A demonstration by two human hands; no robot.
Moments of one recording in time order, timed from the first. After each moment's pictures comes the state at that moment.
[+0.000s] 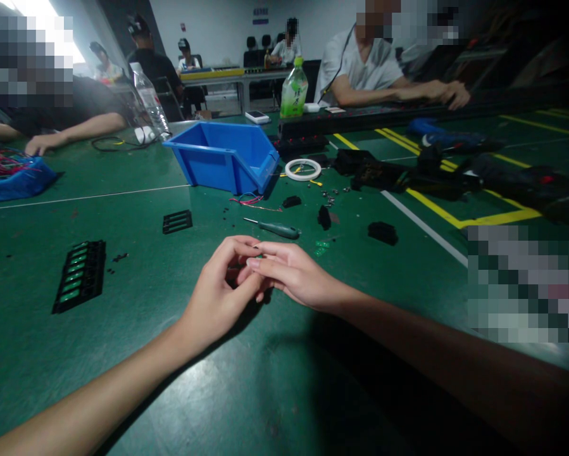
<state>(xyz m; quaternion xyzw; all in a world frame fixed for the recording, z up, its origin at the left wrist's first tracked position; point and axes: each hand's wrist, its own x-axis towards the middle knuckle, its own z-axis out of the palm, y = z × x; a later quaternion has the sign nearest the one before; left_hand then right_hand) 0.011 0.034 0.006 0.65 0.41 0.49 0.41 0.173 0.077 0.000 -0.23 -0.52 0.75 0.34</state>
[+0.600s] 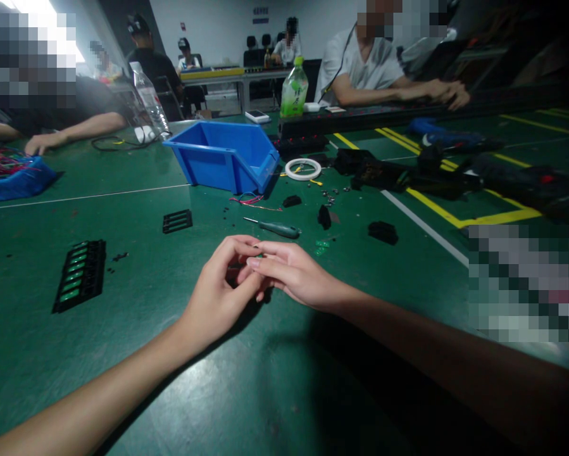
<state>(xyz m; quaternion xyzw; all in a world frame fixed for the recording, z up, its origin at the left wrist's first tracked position) 0.011 0.035 0.004 0.65 0.41 0.50 0.41 0.173 0.078 0.001 -0.23 -0.52 0.75 0.33</state>
